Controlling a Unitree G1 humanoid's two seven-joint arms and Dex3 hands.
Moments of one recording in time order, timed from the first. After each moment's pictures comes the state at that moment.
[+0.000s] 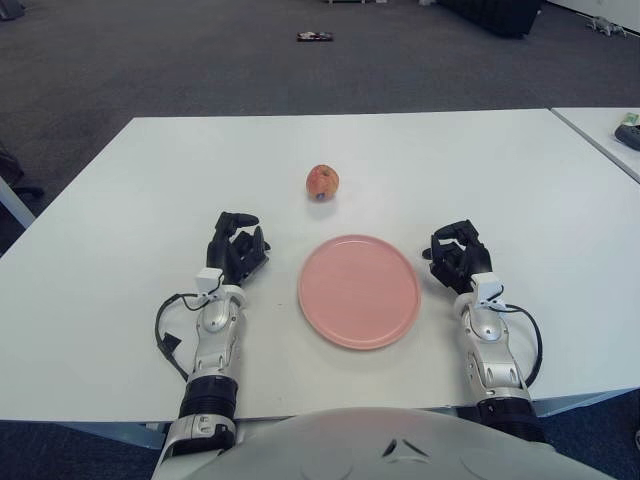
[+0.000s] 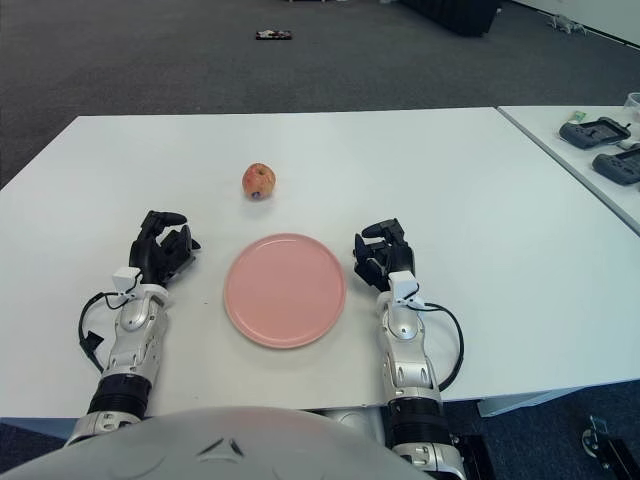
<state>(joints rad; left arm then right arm) -0.03 -0.02 0.15 0.40 -0.09 -0.33 0.04 0.10 0.00 -0.05 0.14 -0.09 -0.18 -0.17</state>
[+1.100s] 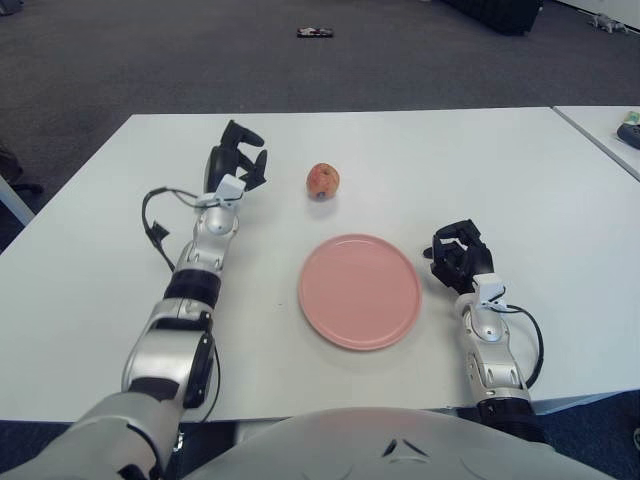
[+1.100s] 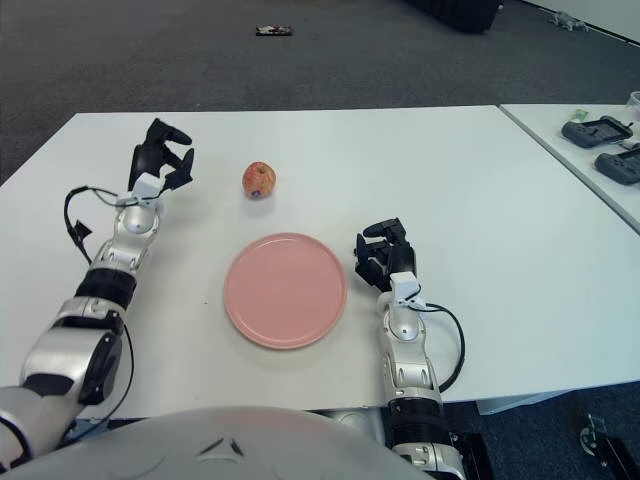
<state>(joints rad) -0.61 0.26 -0.03 0.80 0.36 -0.41 0.26 0.10 0.00 -0.06 0.15 -0.09 -0.21 -0.17</state>
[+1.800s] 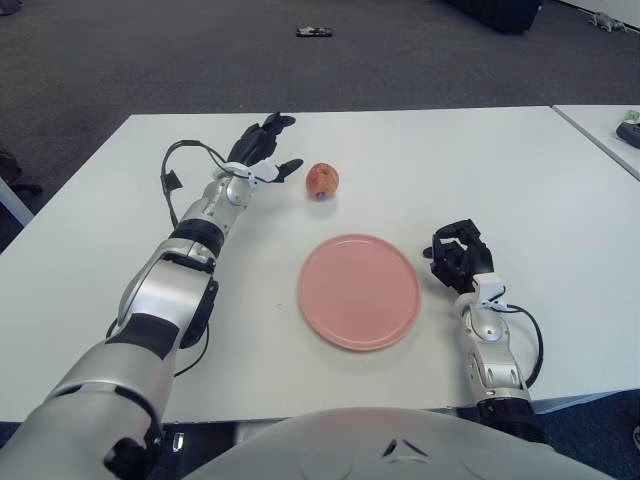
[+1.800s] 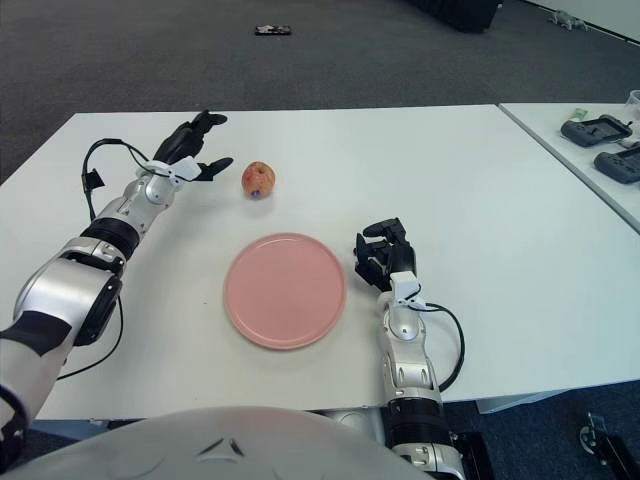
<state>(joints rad) -0.89 0.30 -0.28 1.19 0.52 -0.48 0.17 0.10 0.00 -0.07 0.15 -0.09 -0.20 -0.17</state>
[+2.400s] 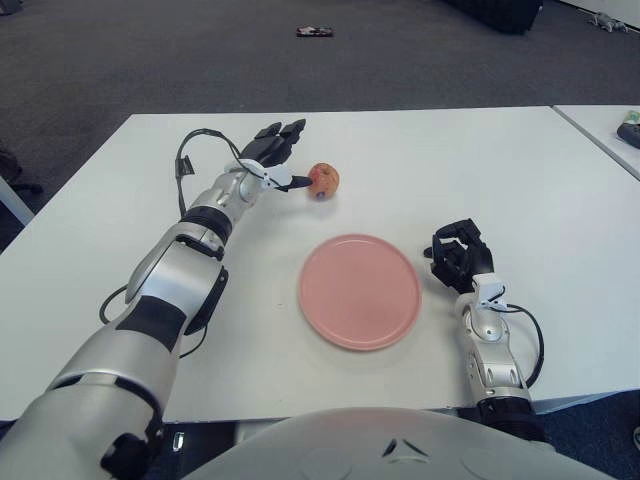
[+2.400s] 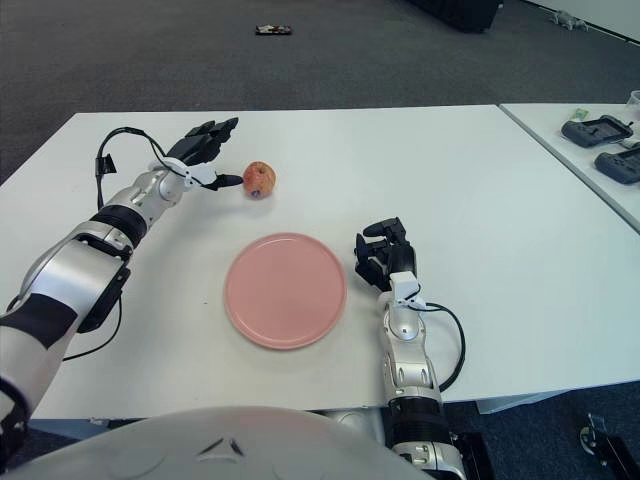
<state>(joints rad) -0.96 0.25 -0.42 1.30 0.62 -0.41 0.17 0.10 -0.01 -0.07 0.16 -0.10 -0.22 -0.17</state>
